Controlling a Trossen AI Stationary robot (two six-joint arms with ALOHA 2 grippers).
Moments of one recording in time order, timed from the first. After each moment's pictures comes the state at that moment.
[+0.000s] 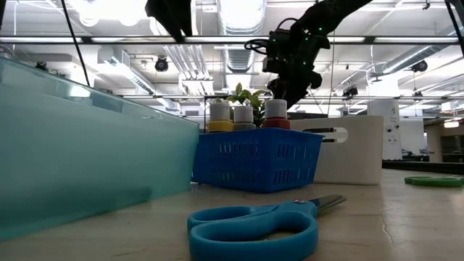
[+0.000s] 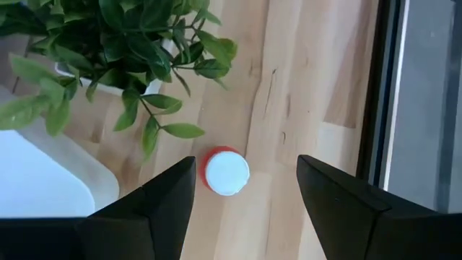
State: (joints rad) left arm 0.06 1.65 1.82 -1.38 -0.38 -0.39; right arm -0.60 1.76 1.46 -0.83 -0.24 -0.75
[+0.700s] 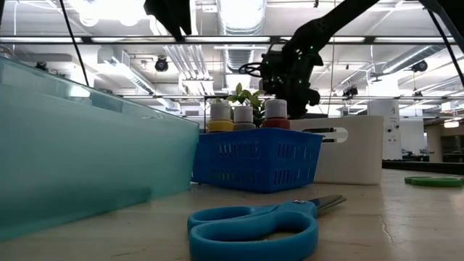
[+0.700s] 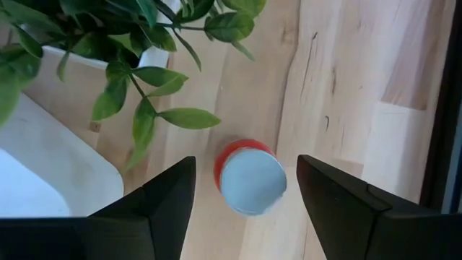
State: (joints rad) left arm 0.06 1.64 1.82 -1.38 -0.39 -0.39; right arm -0.60 1.88 1.45 -0.83 -0.26 -0.74
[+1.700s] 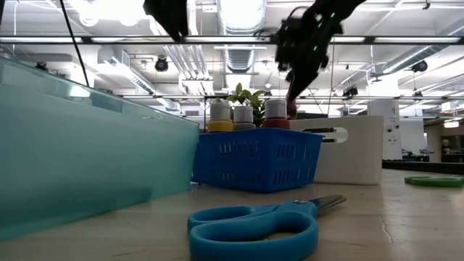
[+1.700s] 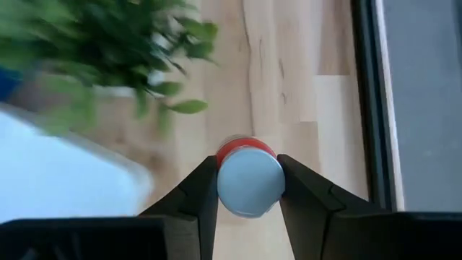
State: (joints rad) left arm 0.06 1.64 1.82 -1.40 -0.39 -0.36; right arm -0.62 1.66 1.45 -0.93 -0.23 -0.51
